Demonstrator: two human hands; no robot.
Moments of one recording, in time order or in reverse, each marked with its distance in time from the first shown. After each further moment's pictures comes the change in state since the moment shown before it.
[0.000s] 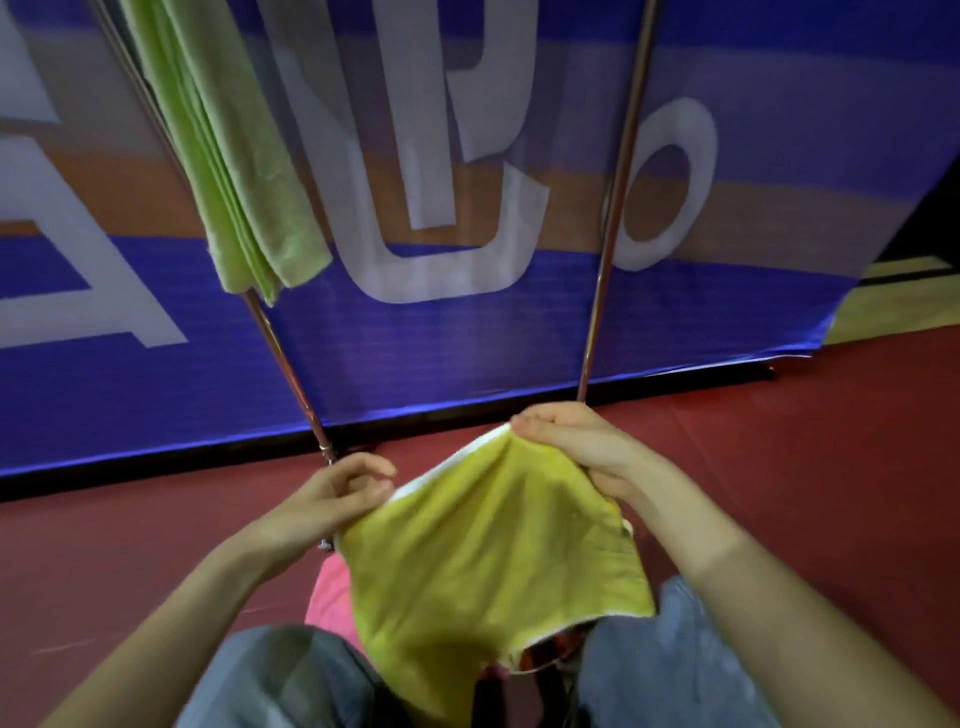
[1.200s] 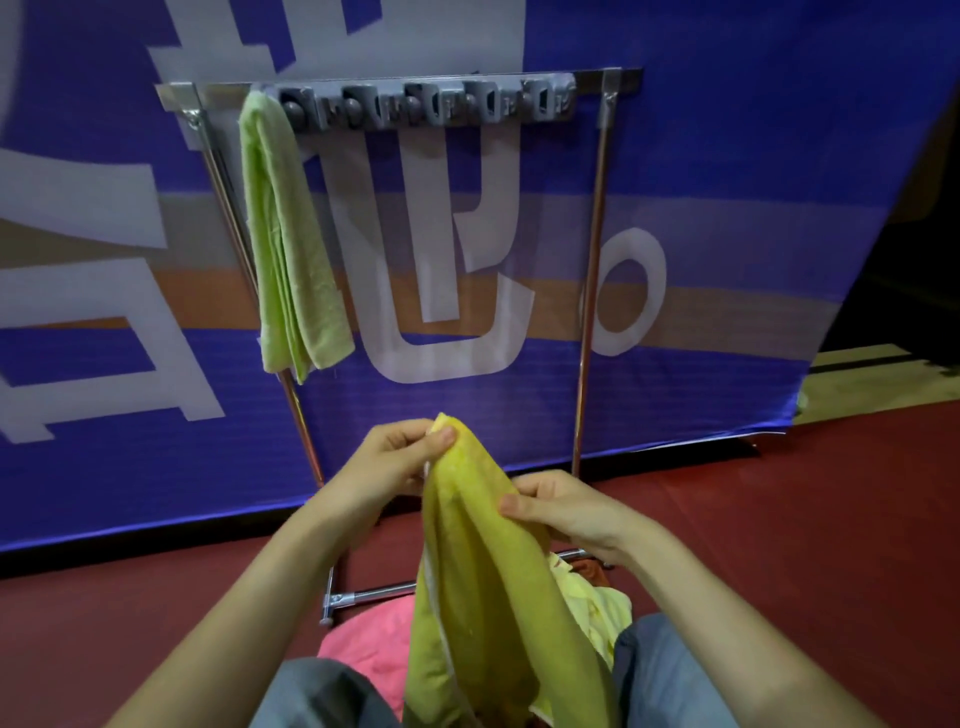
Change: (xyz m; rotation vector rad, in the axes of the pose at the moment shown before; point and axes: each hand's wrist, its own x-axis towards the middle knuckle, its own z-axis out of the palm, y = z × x) left_hand -0.035 0.122 0.059 -0.053 0.117 0.227; right_hand -0.067 -0.022 0.030 -0.135 -0.163 -0.095
